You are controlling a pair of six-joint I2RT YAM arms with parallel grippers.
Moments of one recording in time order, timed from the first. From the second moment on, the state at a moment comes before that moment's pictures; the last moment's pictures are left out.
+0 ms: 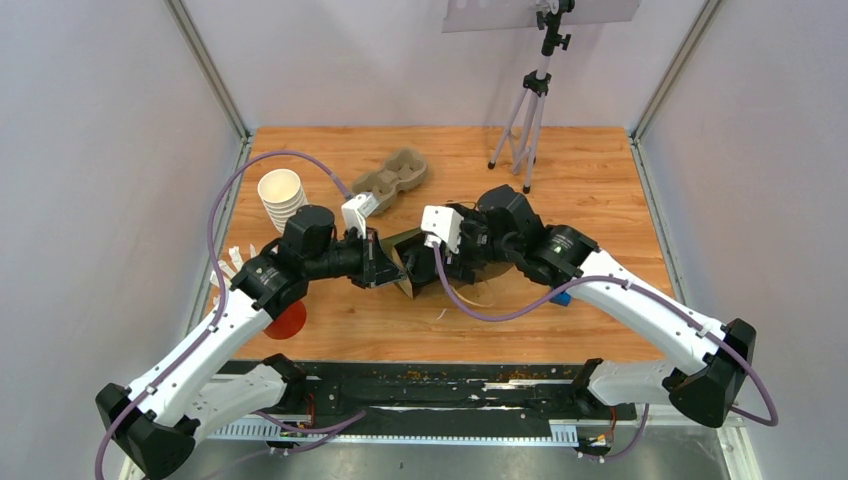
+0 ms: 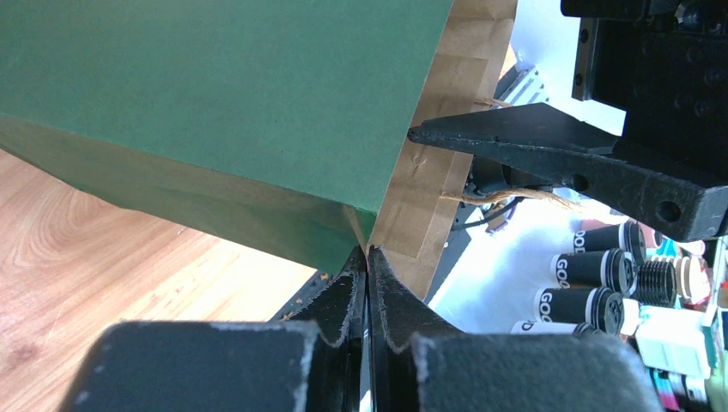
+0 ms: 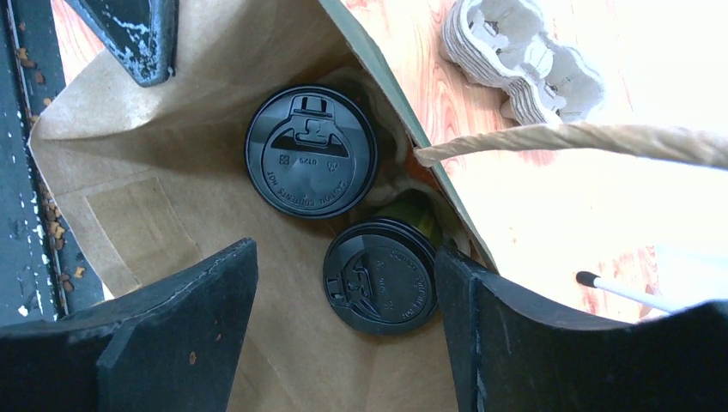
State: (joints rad) left arm -0.62 0.92 0.93 -0.51 0.47 -0.53; right arm 0.86 1.24 1.22 -0.57 -0.22 -0.60
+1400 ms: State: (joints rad) left arm -0.51 0.93 0.94 -0.45 0.52 -0.71; right arm 0.81 1.48 1.55 -0.74 -0.24 -0.31
